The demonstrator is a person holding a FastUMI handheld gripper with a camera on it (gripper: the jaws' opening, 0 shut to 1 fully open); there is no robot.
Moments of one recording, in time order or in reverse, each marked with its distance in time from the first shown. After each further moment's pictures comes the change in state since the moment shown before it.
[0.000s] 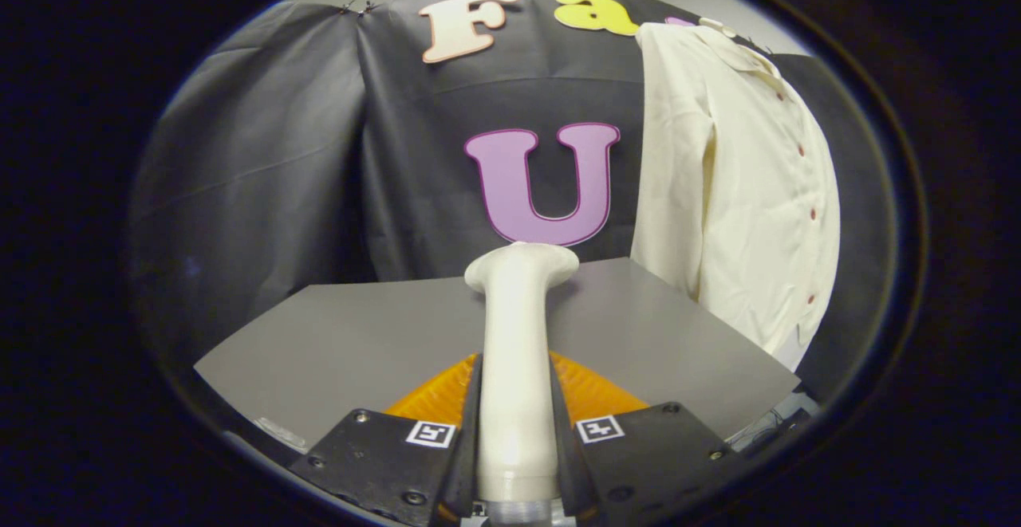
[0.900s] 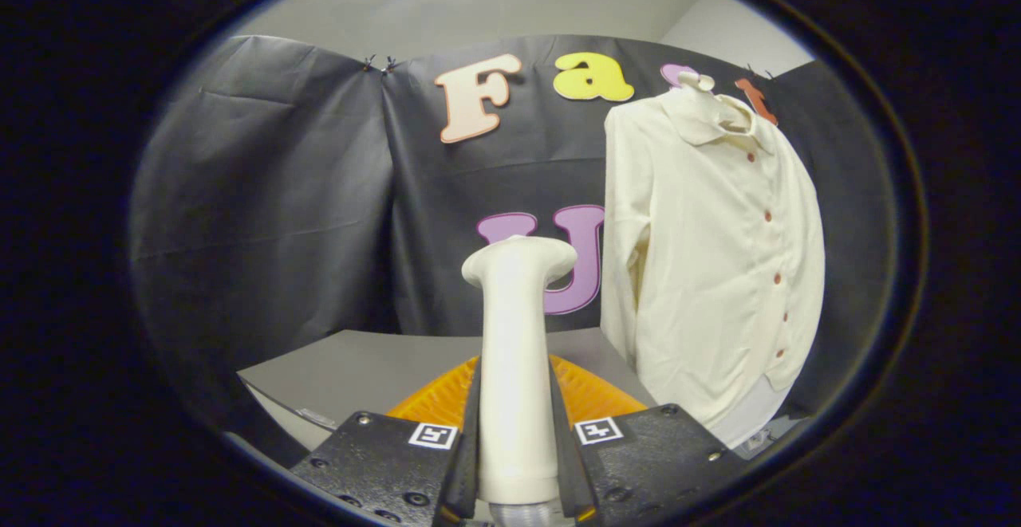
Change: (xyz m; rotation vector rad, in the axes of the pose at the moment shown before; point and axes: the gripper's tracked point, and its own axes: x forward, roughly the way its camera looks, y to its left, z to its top) arm -0.086 -0.065 0.078 -0.024 -0.237 0.085
